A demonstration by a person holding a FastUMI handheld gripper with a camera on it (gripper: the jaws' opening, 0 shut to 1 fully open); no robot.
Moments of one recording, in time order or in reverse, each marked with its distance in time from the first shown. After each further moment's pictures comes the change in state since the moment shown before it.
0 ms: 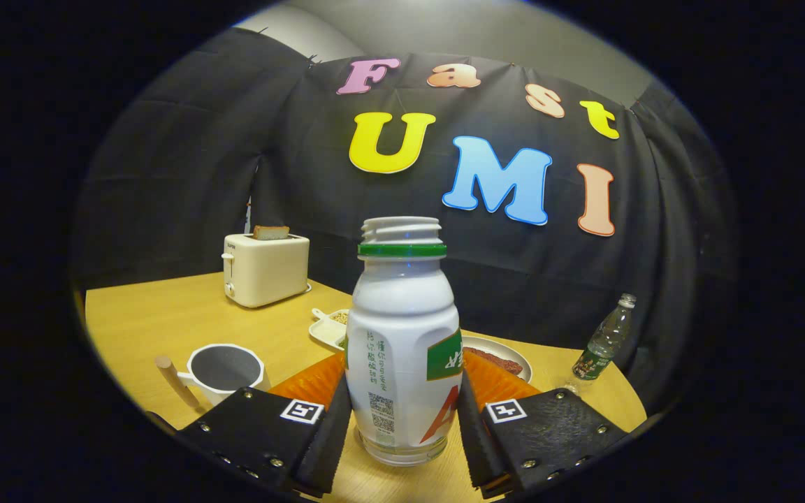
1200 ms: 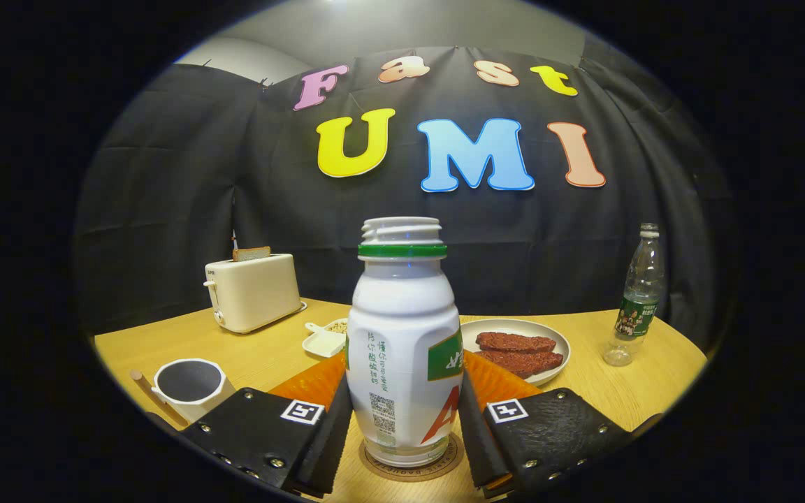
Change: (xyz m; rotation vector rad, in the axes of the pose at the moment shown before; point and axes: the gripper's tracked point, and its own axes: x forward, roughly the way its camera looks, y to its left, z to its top) arm 0.048 -0.010 -0.049 0.177 -0.018 -0.002
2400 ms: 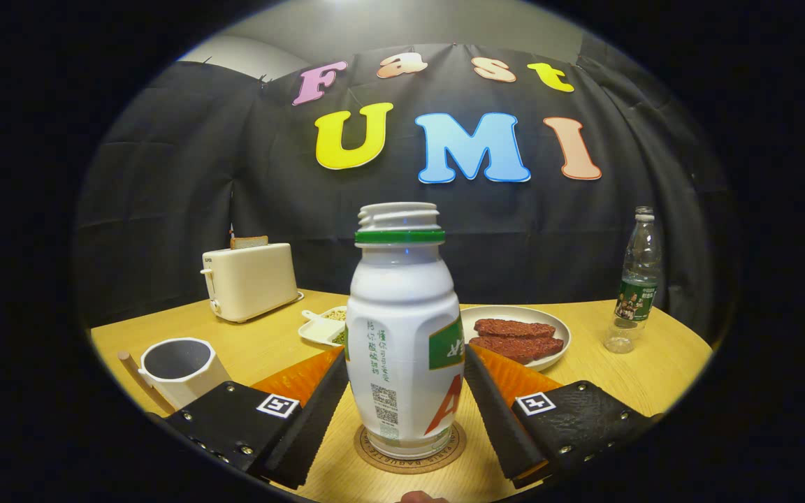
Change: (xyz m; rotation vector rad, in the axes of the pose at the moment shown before) arm -0.007 -0.004 -0.016 -0.010 0.004 -0.025
